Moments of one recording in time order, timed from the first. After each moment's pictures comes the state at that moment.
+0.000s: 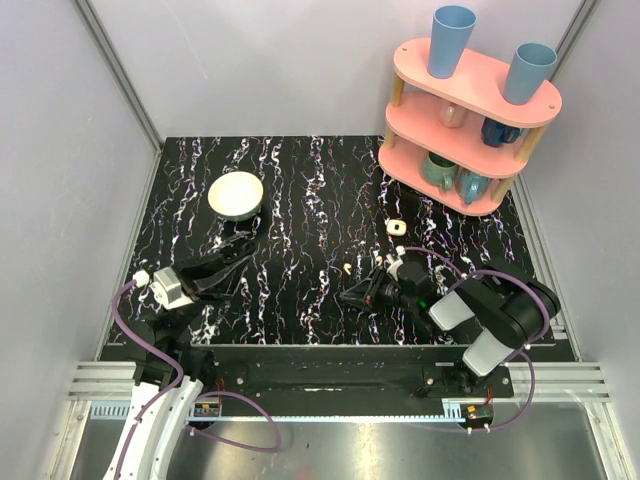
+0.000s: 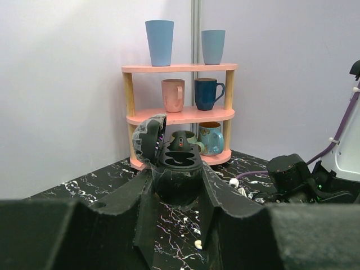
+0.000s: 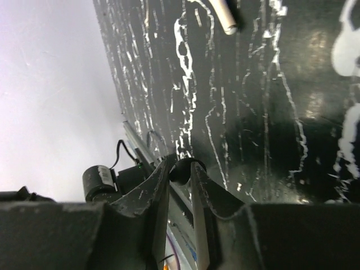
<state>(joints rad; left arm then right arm) -0.22 0.10 0.29 0.40 0.54 -0.33 0.64 1.65 0.24 0.99 -0.40 1.32</state>
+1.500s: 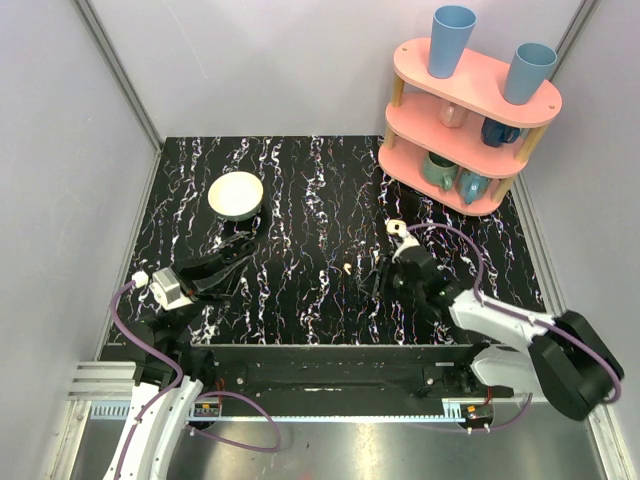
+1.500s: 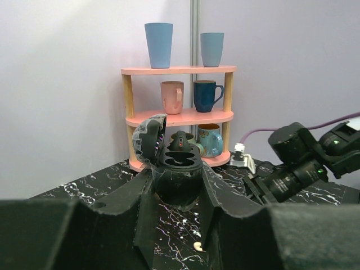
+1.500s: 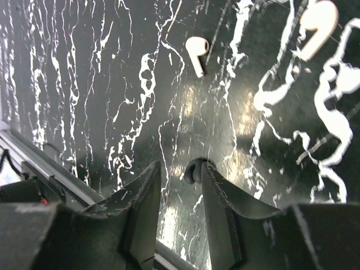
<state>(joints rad) -0.22 0.09 0.29 0.41 0.54 -0.33 0.64 1.12 0.38 0.12 -0.13 0.81</state>
